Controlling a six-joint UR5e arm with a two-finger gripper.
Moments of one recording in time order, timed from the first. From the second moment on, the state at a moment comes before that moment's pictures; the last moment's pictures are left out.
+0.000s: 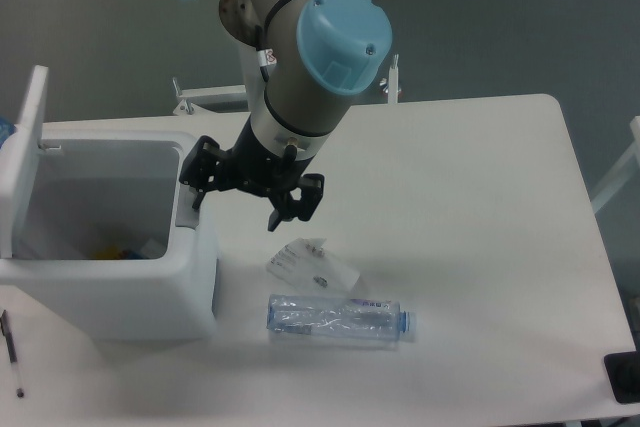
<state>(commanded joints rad) 2.34 -1.87 -1.27 -1.62 1.14 0.49</state>
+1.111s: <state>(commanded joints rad) 2.43 -1.94 -1.27 -1.48 1.27 0.64</state>
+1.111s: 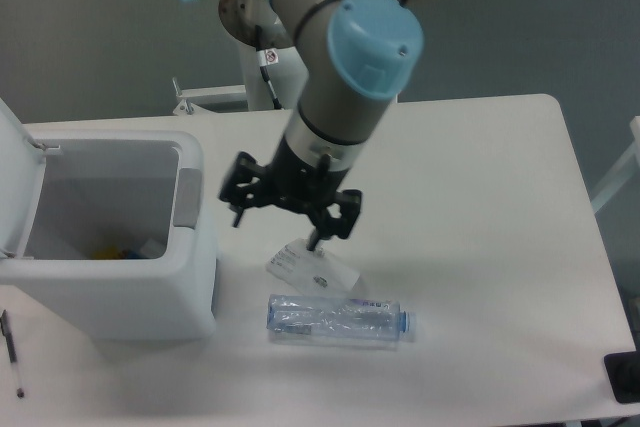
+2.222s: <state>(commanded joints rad) 2.63 -2.02 -1.26 -1.35 1.45 1.20</state>
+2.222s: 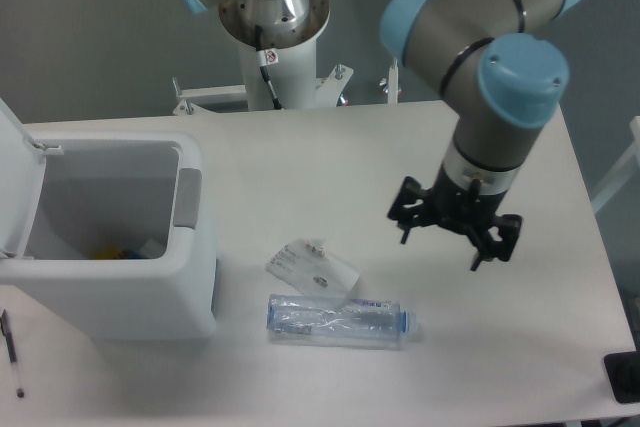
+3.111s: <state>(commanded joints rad) 2.66 -2.04 -1.28 -1.34 1.51 1.44</state>
